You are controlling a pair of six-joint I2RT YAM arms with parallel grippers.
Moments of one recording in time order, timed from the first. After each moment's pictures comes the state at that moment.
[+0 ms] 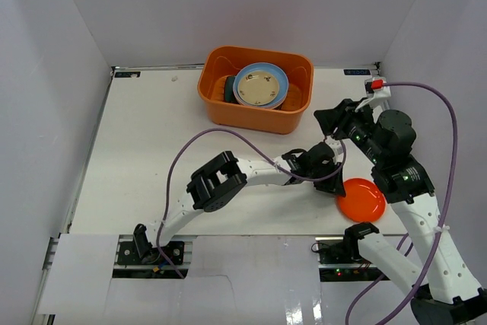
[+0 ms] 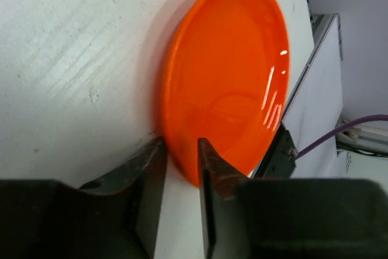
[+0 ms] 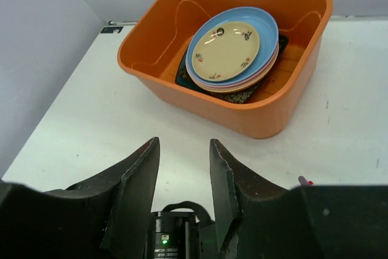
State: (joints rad) left arm -1.15 2.41 1.80 -0.01 0.33 -0.81; right arm 0.36 0.77 1.02 -0.35 -0.13 0.35
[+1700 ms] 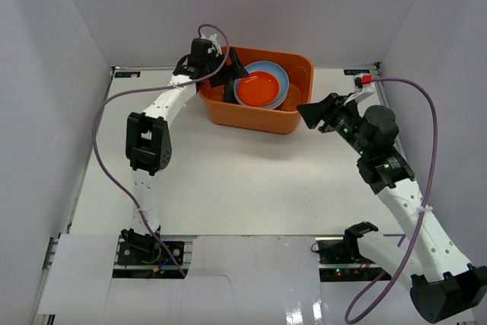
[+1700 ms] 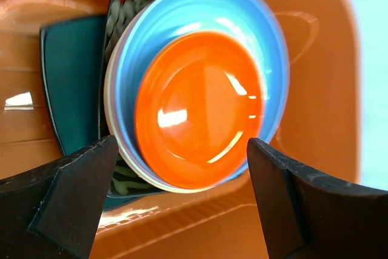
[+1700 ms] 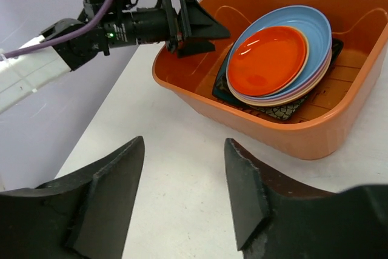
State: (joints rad) left arm -0.33 2.24 2.02 -0.34 0.34 -0.54; right arm 0.37 0.86 0.91 -0.08 -0.22 0.50
